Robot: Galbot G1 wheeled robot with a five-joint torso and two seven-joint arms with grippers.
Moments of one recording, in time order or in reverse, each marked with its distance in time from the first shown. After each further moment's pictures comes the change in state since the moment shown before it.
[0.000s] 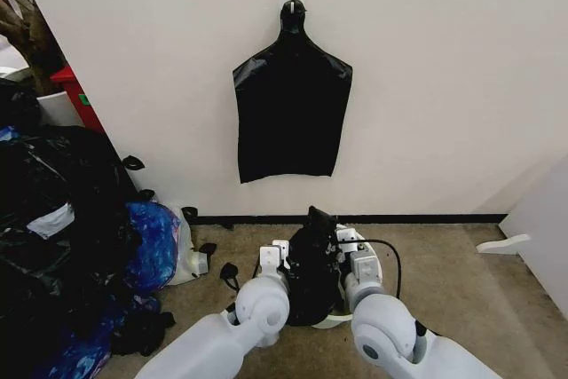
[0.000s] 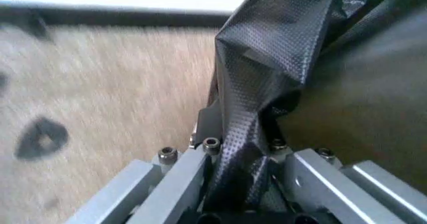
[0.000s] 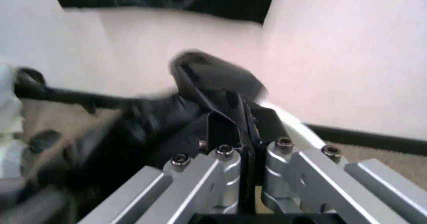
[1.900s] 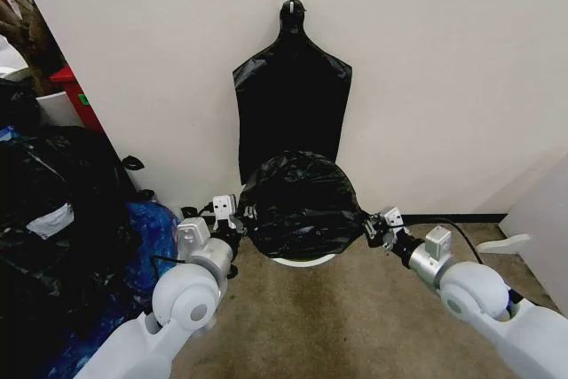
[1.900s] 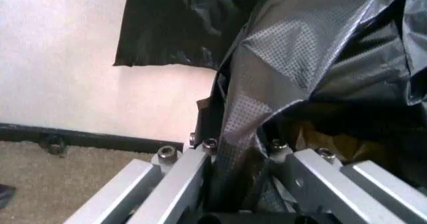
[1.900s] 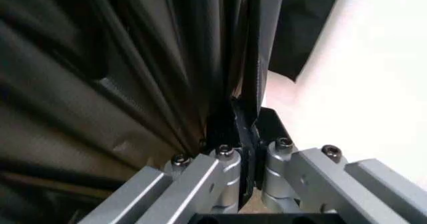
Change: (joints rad) left arm 0.185 0.099 -0.388 -0.253 0.006 -0.120 0.310; right arm -0.068 -0.285 0.303 -0.267 -0.058 0.413 -0.860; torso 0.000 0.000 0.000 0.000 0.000
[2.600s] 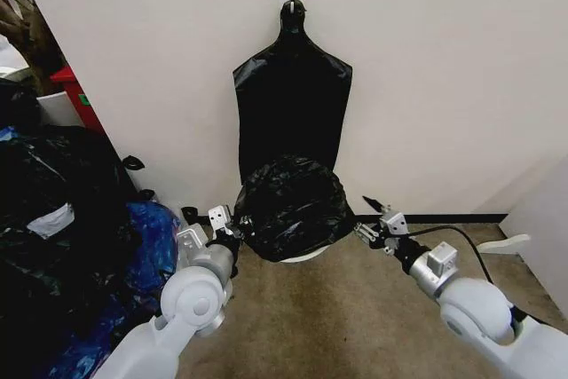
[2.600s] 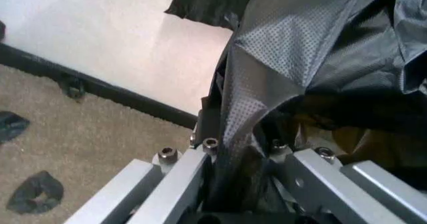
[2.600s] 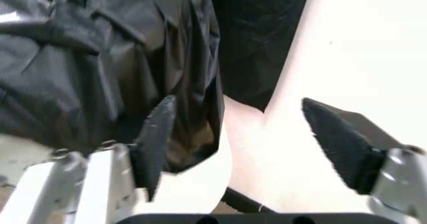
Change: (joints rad) left arm 0.017 -0.038 -0.012 0.077 -0.149 -0.064 -0.097; right arm -0.163 0.014 0.066 0.158 -0.065 0.069 0.216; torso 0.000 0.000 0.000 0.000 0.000
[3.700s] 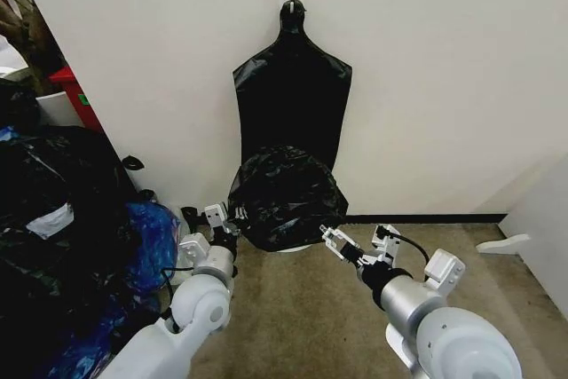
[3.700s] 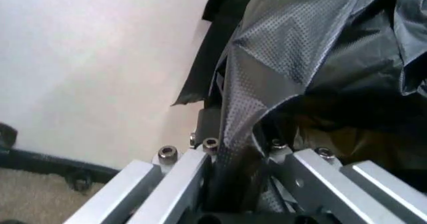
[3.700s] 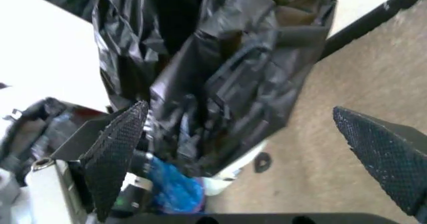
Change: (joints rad) left arm 0.007 0.004 0.058 0.119 0.345 -0.269 0.174; right arm 0.058 0.279 -0.051 0.406 1.010 -0.153 0.728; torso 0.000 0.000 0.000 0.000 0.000
